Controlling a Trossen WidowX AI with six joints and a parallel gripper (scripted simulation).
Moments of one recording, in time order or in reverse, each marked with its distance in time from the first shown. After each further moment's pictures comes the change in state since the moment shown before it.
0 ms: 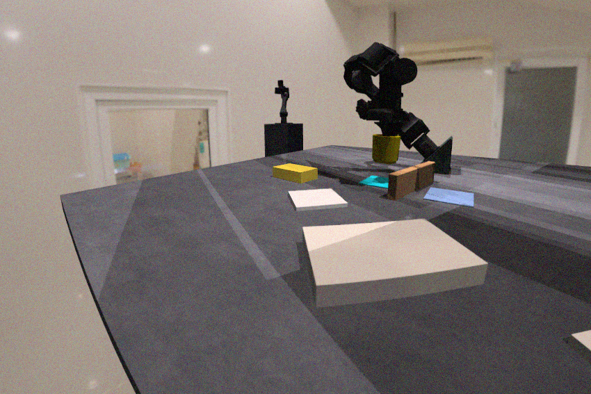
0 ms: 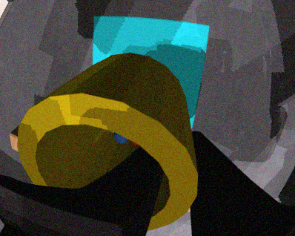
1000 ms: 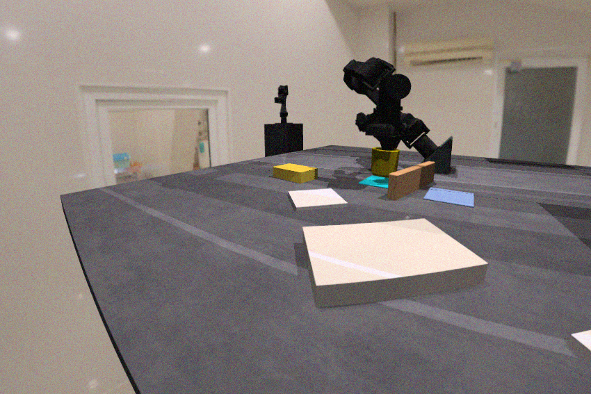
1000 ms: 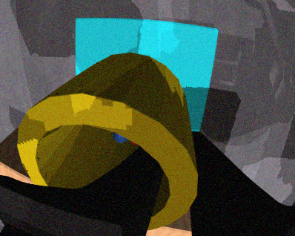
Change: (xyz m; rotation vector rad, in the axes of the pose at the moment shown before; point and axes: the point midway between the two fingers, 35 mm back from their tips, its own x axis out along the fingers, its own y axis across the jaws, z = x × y) arm 0.035 0.000 0.002 0.001 -0.001 0.002
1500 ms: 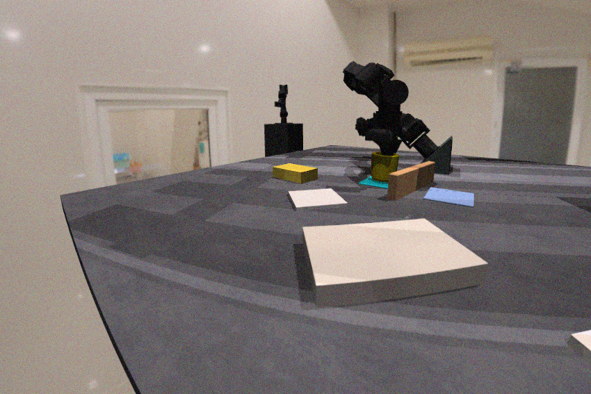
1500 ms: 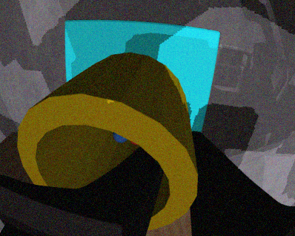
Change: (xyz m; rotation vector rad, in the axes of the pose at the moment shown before) arm 0.013 -0.001 0.001 0.000 -0.003 -0.001
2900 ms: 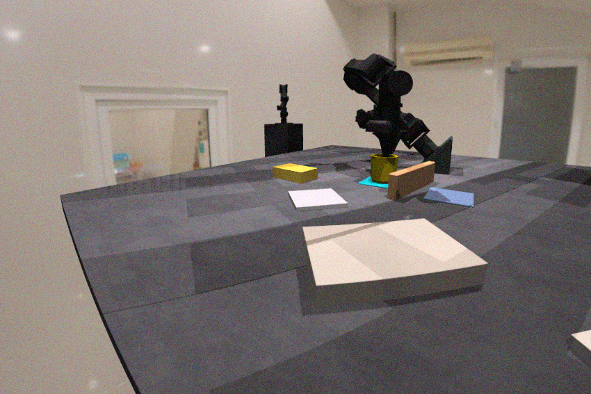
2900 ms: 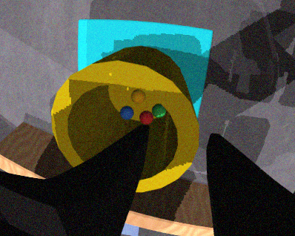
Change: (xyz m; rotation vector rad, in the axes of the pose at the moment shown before) arm -0.021 0.000 0.000 -0.006 -0.004 -0.003
